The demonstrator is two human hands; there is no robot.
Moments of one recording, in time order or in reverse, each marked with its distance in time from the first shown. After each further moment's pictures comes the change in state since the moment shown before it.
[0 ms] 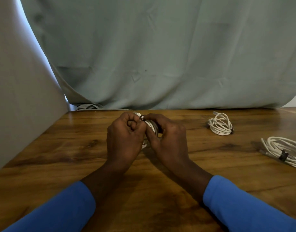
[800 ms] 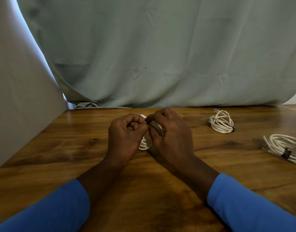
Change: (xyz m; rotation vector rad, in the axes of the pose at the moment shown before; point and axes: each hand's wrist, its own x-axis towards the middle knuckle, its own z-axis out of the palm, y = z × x) left_hand 0.008 -0.018 0.000 -0.210 -0.200 -0.051; right_hand 0.004 0.009 -0.003 -0.314 -0.115 -0.005
